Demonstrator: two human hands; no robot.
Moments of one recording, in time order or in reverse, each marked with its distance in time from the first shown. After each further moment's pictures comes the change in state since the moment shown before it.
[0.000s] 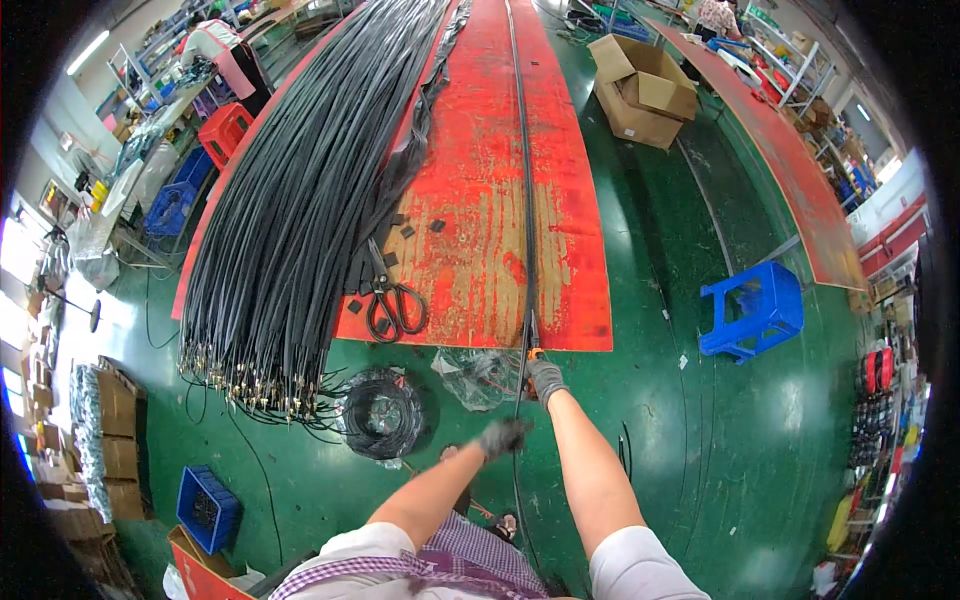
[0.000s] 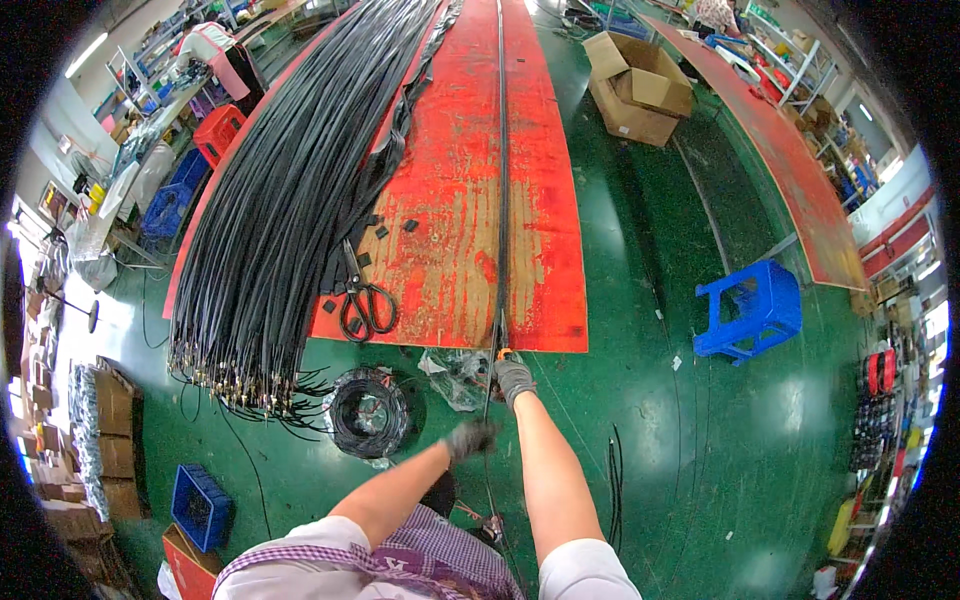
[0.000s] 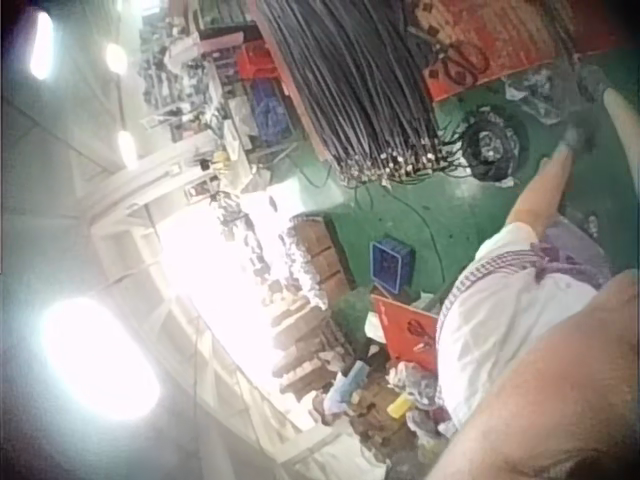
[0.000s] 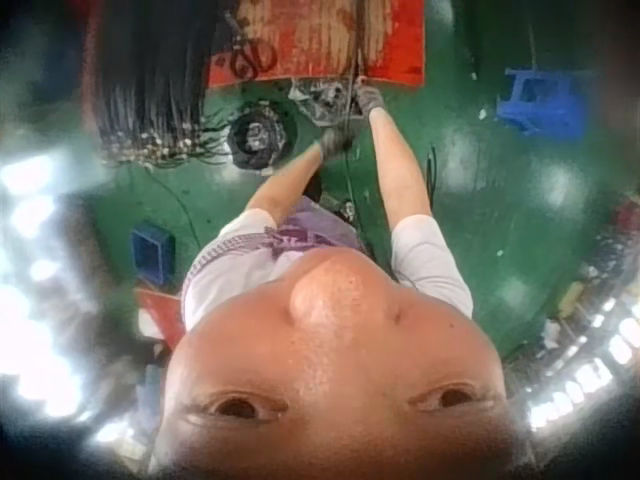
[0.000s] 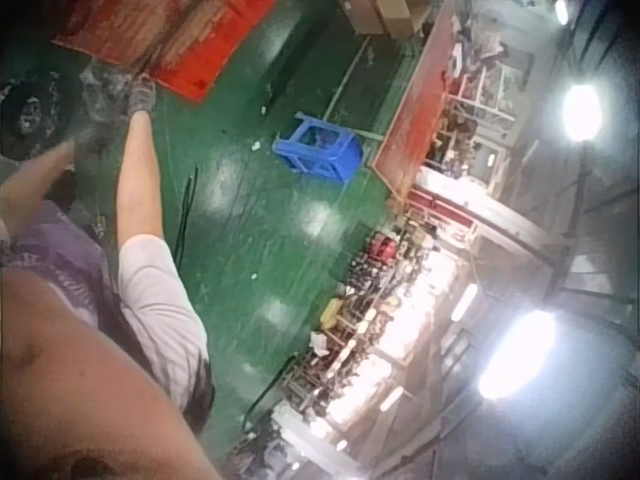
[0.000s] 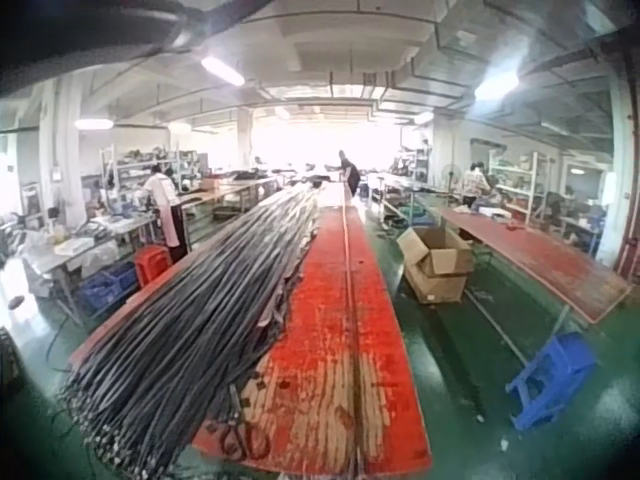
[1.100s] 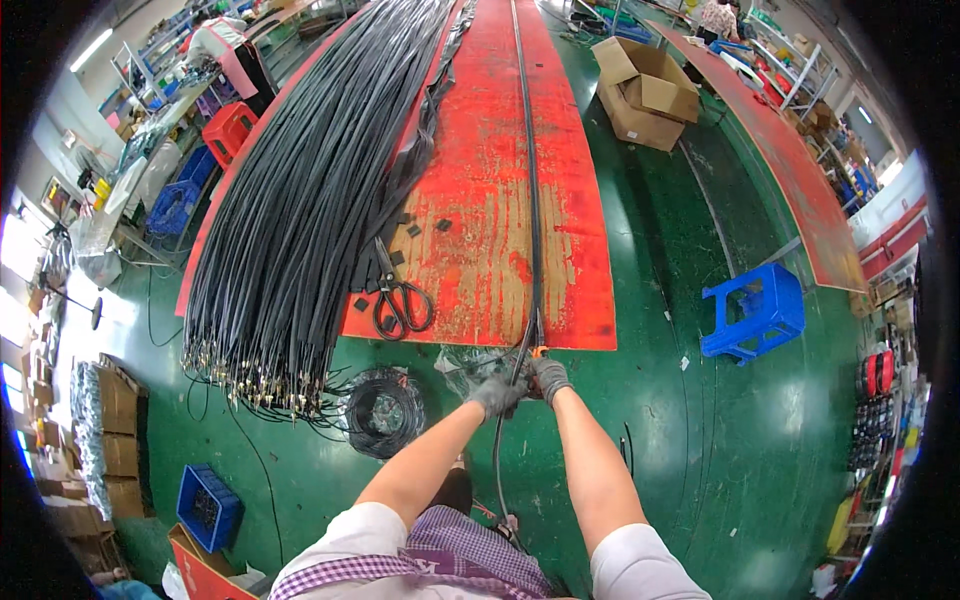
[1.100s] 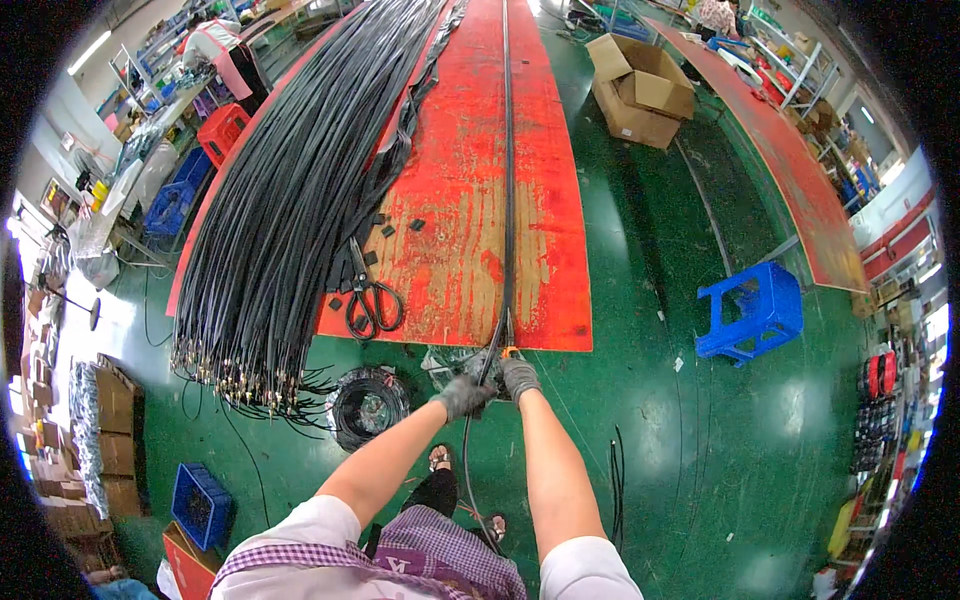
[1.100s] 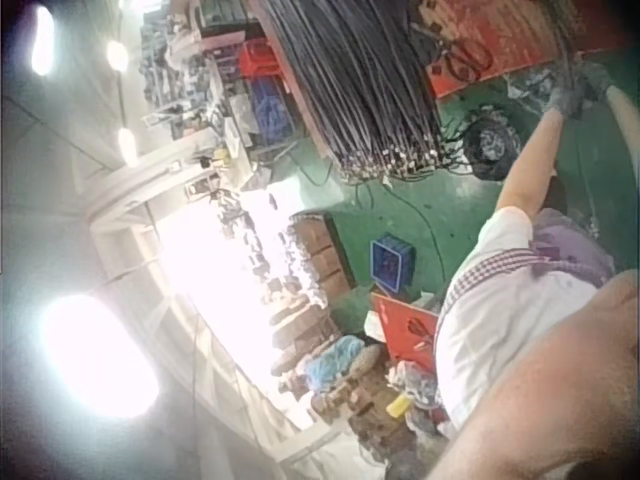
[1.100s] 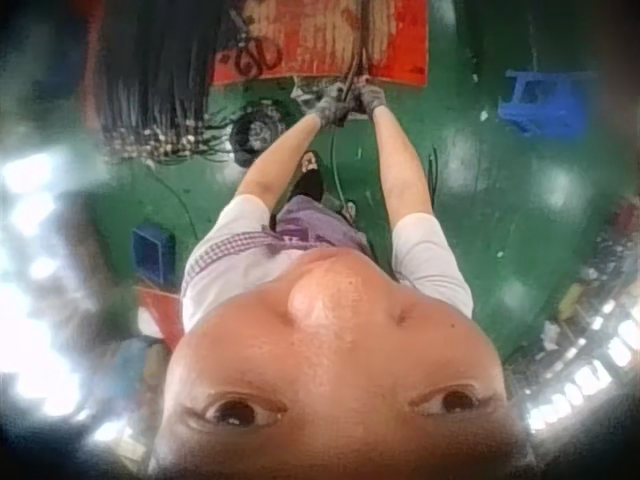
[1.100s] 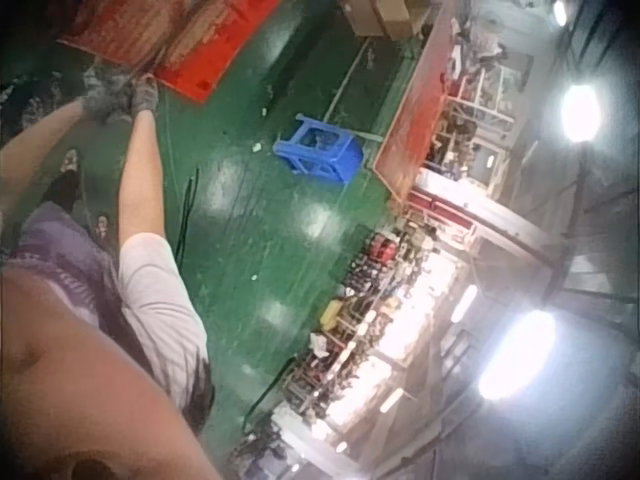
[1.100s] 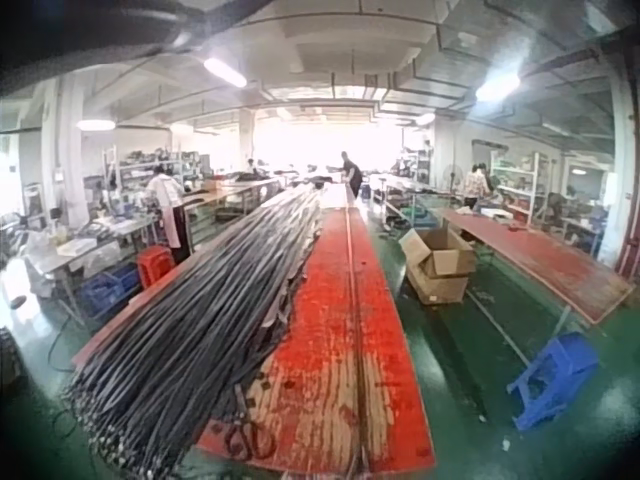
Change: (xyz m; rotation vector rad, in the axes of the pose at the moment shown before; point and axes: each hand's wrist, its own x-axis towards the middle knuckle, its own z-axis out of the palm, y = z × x) left_hand 0.050 0.085 -0.112 -0.246 -0.306 -0.576; right_hand 0.045 0.064 -0.005 0.257 0.041 -0.202
